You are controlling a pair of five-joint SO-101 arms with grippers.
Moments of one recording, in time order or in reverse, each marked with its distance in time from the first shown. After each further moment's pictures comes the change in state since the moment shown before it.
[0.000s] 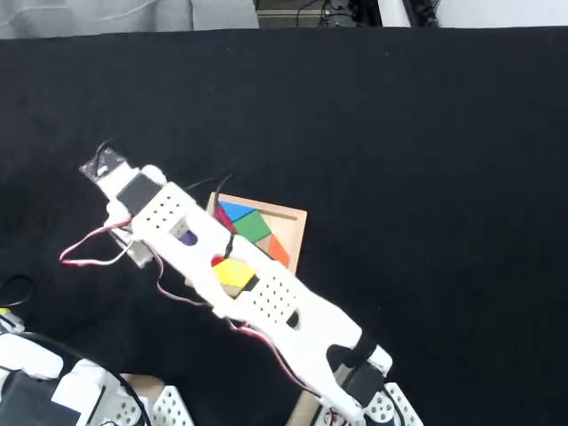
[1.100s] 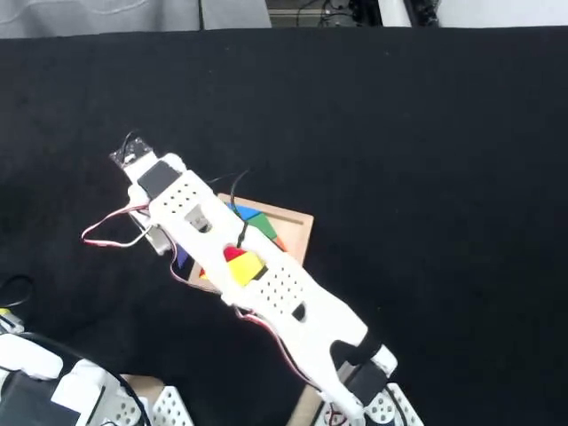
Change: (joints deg) left arm 0.0 0.0 0.0 0.0 0.0; right arm 4.4 2.9 2.1 0.0 -1.0
